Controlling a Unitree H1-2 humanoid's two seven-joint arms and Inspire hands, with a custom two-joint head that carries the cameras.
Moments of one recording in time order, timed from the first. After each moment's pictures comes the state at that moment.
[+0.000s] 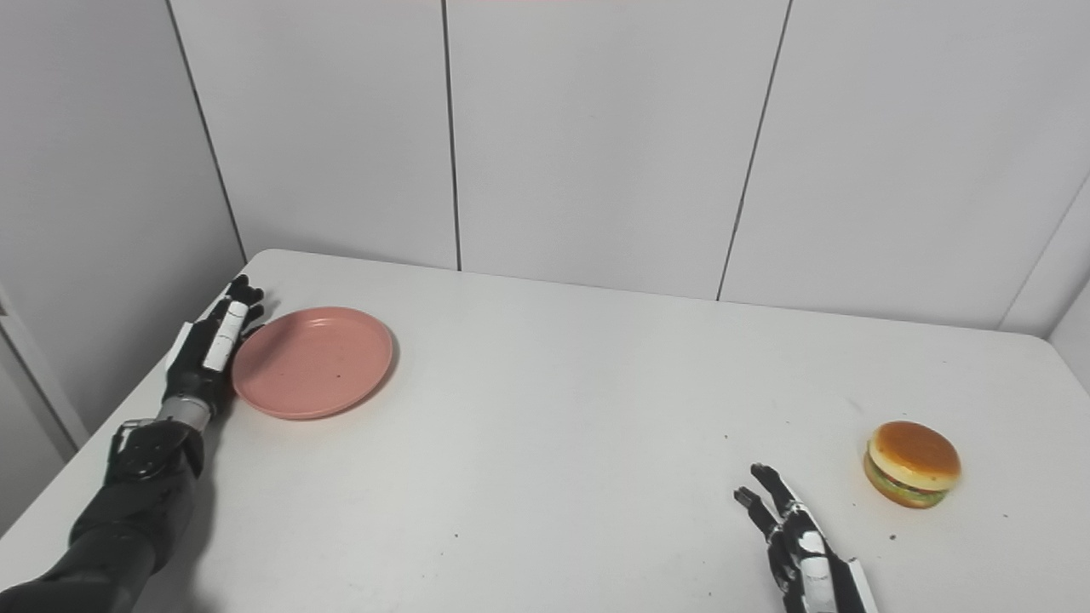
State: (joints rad) left arm -0.60 0.45 0.22 1.09 -0.21 -0.44 -0.16; right arm 0.03 -0.11 -0.01 -0.01 0.22 -0.13 0.25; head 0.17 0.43
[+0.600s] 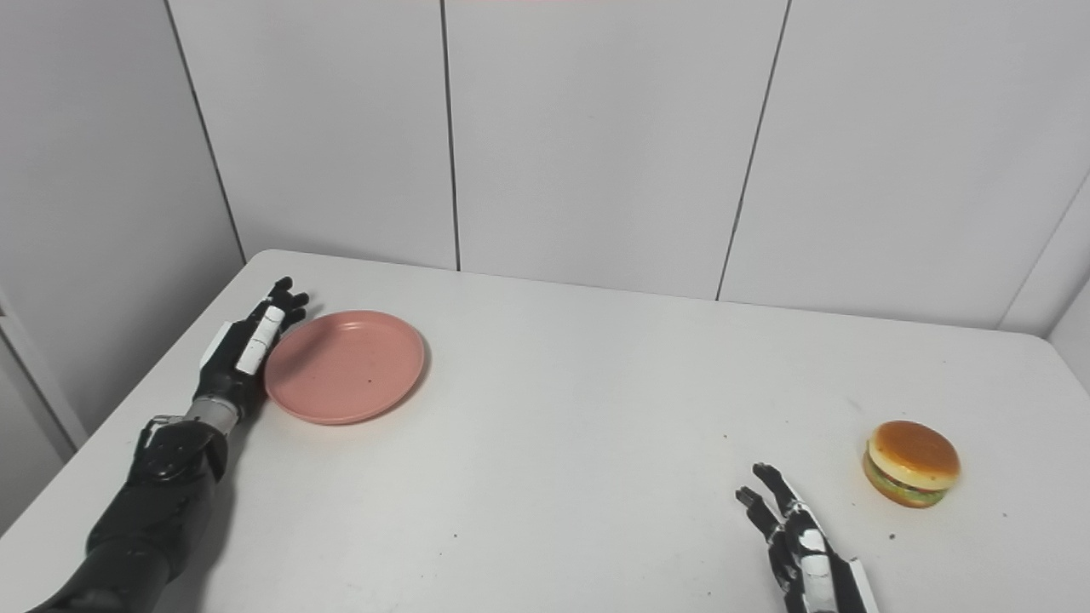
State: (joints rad) left arm -0.55 0.40 0.18 0.92 -0.21 -0.34 -0.17; right arm 0.03 -0.11 0.00 -0.02 0.22 -0.12 0.22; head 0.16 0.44
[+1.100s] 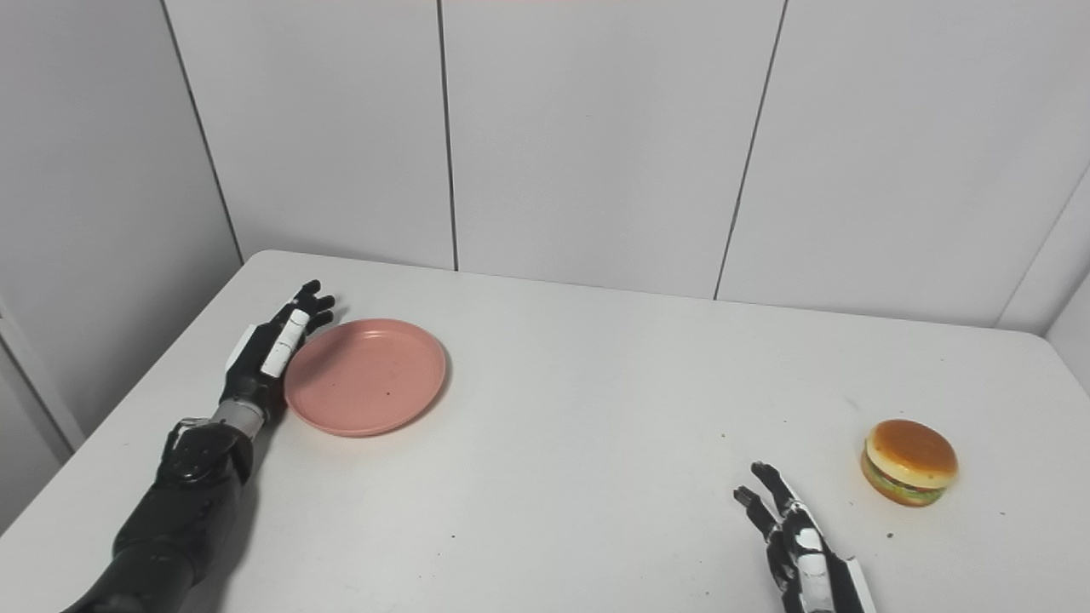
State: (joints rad) left arm -0.56 0.36 0.16 0.91 -0.21 -0.33 -0.17; right arm 0.04 -0.11 0.01 -0.02 0.22 -0.12 0.22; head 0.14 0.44
